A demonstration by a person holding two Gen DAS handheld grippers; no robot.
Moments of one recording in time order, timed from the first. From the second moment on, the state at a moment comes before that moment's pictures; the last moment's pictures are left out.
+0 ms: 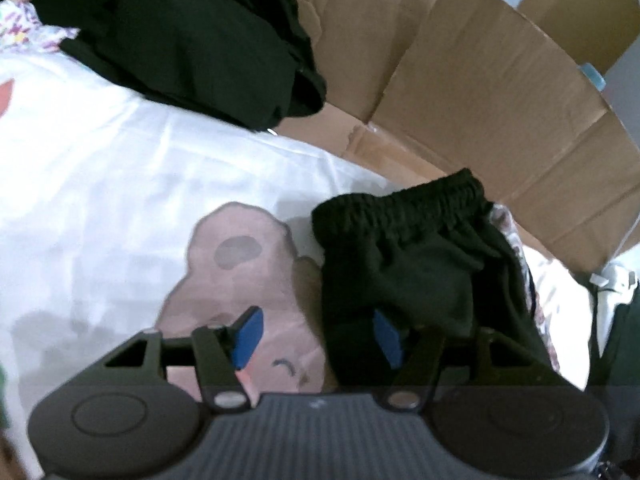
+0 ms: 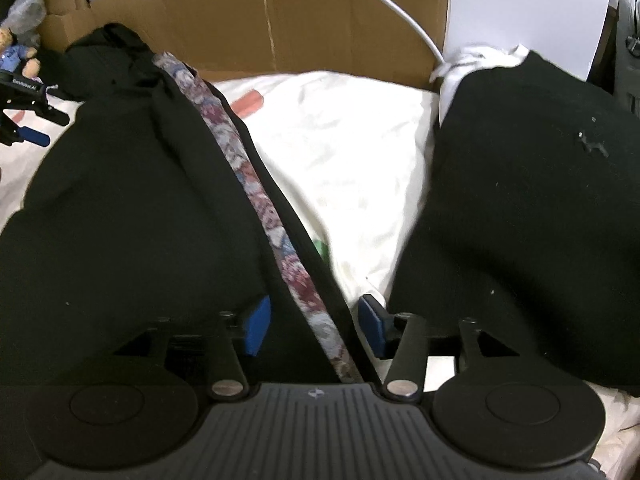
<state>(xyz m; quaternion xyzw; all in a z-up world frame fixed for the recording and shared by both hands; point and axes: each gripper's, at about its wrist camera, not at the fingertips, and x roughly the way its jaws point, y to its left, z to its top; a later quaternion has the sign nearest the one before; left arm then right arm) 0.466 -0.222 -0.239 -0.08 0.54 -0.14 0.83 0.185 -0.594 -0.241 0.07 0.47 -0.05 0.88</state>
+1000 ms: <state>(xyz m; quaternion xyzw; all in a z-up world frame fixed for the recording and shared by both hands) 0.442 -0.226 -0.227 -0.02 0.53 -0.15 0.83 0.189 -0.602 -0.242 0.06 0.48 -0.04 0.88</state>
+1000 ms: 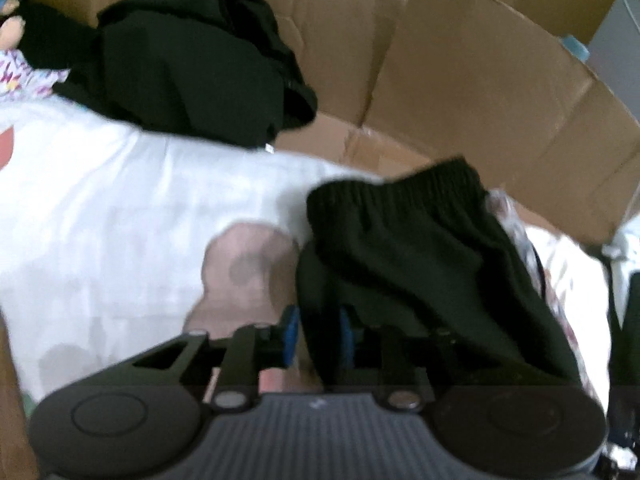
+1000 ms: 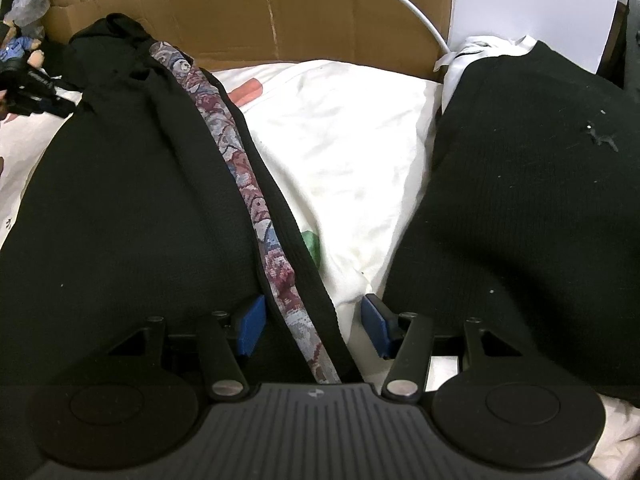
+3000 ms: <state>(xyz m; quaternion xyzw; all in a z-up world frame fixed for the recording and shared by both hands) 0.174 -0.249 -0.148 0.05 0.63 -0.12 0.77 0.087 -0.665 -0.179 0.24 0.43 -0.02 0.87</state>
